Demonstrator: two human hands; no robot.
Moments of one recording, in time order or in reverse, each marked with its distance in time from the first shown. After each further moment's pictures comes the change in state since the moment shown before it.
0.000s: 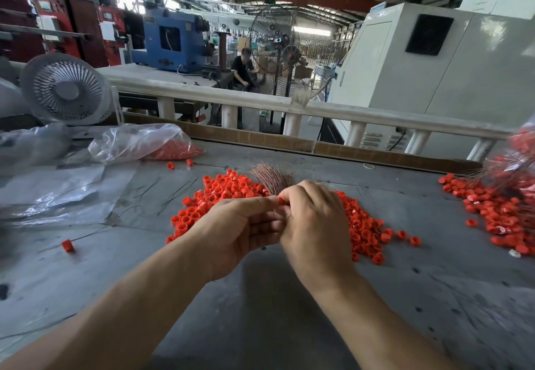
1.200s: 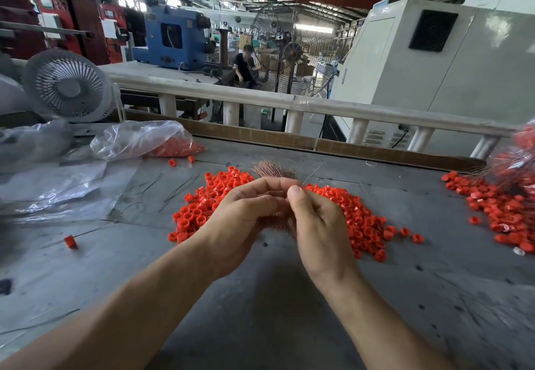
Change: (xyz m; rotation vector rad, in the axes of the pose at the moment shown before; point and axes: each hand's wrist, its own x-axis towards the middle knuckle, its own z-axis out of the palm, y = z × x) left_hand -0.004 -0.005 0.003 0.103 -0.194 0.302; right_hand -0.003 -0.001 -0.004 0.869 -0.156 0.457
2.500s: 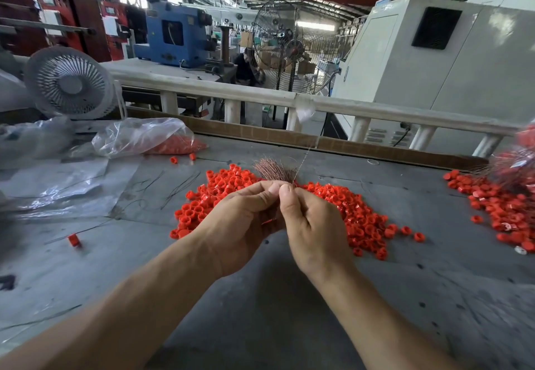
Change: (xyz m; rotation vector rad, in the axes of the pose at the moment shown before) left_hand 0.000 0.001 0.002 -0.125 0.080 -0.145; right_hand 0.002 0.006 0.003 -0.400 -0.005 -0.155
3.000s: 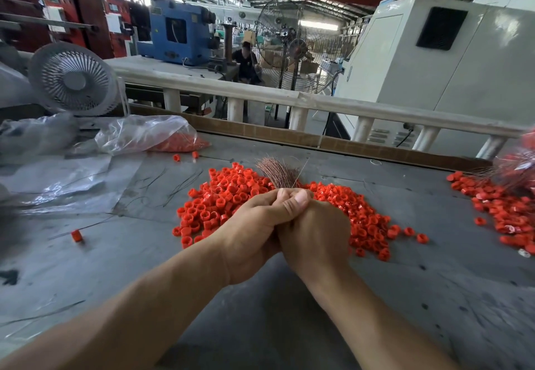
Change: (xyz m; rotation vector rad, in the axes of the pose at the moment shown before) left_hand -0.005 -0.008 0.011 0.113 -0.038 -0.069; right_hand 0.001 -0.008 0.009 -0.426 0.124 -0.102
